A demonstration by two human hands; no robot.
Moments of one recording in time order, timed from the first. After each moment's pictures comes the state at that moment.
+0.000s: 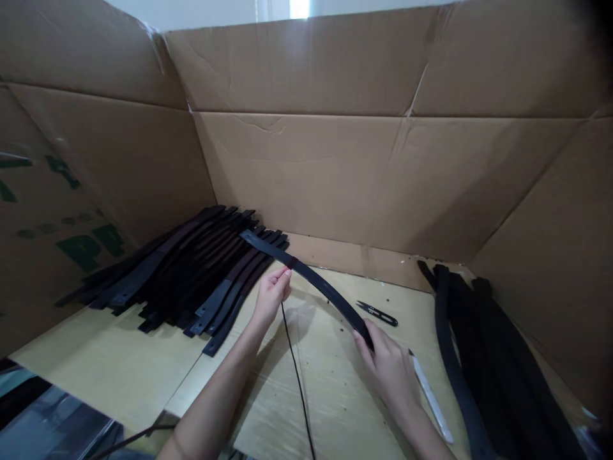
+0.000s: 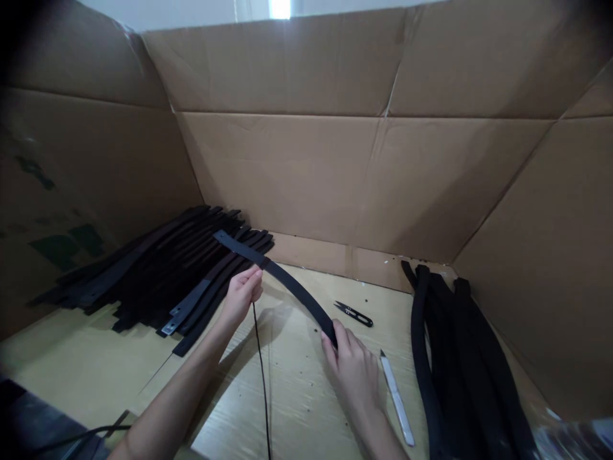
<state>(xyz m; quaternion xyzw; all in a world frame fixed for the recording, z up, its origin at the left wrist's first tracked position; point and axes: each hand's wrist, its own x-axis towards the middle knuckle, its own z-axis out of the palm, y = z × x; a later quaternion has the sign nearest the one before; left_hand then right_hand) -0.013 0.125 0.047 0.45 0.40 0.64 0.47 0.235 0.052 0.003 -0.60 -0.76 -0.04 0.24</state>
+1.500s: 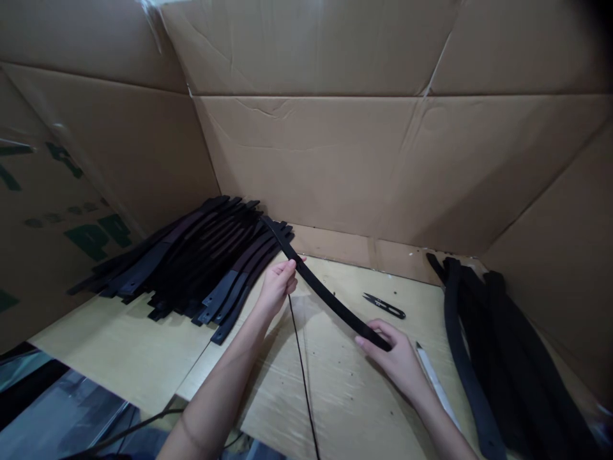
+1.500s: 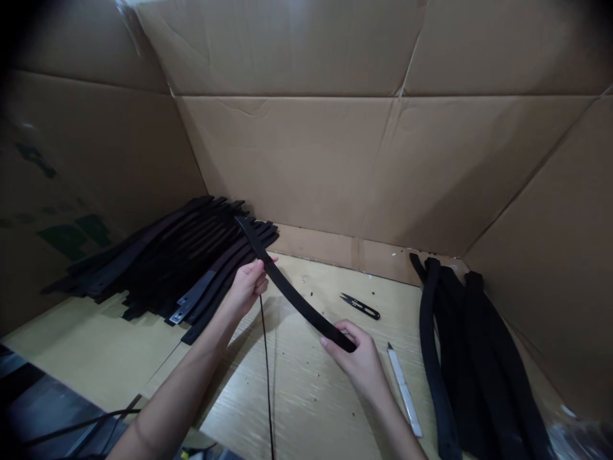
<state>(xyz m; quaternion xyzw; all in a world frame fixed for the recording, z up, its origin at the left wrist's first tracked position) -0.020 0.126 0.044 0.42 0.35 0.63 0.56 0.237 0.054 0.017 -0.54 -0.65 0.38 0.38</state>
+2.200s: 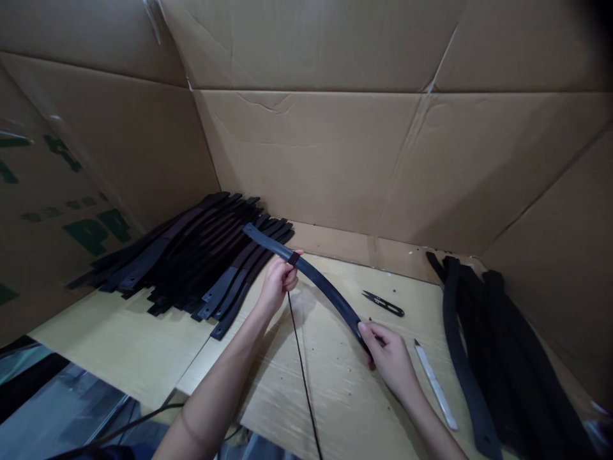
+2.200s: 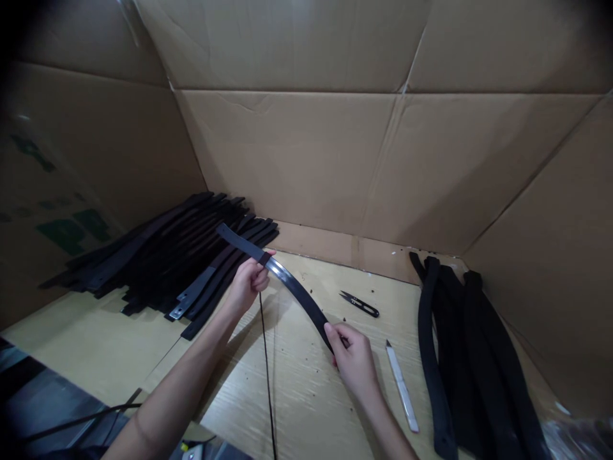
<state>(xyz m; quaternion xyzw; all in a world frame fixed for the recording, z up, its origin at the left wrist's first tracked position) -0.020 0.125 0.042 0.41 0.32 0.65 0.56 0.226 0.051 0.004 -0.54 -0.60 0.44 0.40</state>
